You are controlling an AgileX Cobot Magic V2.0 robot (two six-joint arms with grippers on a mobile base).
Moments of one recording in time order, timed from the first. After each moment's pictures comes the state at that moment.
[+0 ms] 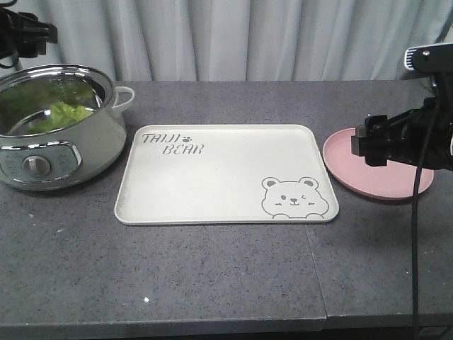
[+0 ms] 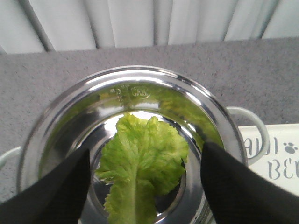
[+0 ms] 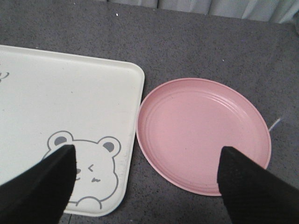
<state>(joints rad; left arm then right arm) -0.06 1.70 -1.78 0.12 0.85 -0.12 0.30 1.20 -0.98 -0.43 0.50 0.44</state>
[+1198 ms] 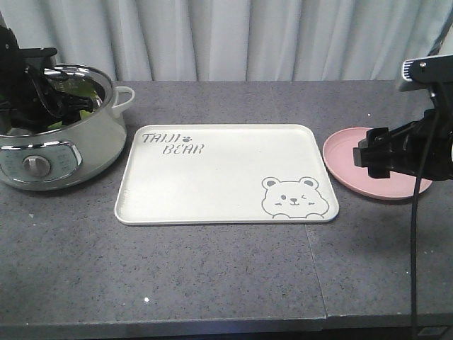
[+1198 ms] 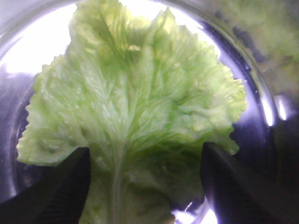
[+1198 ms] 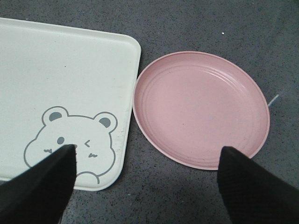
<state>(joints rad) 0.02 2.15 -2.02 -0.04 1.07 -0.07 0.30 1.20 -0.98 -0.38 0.58 0.39</state>
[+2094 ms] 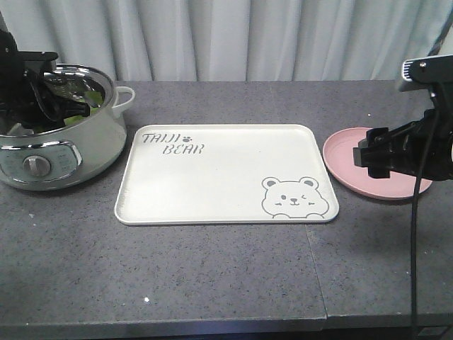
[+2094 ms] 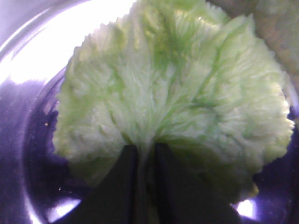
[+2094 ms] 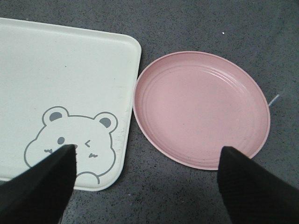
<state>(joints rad) 0.02 2.16 -2.02 -0.03 1.07 0.00 0.30 1.20 -0.98 -0.38 0.58 0.39</state>
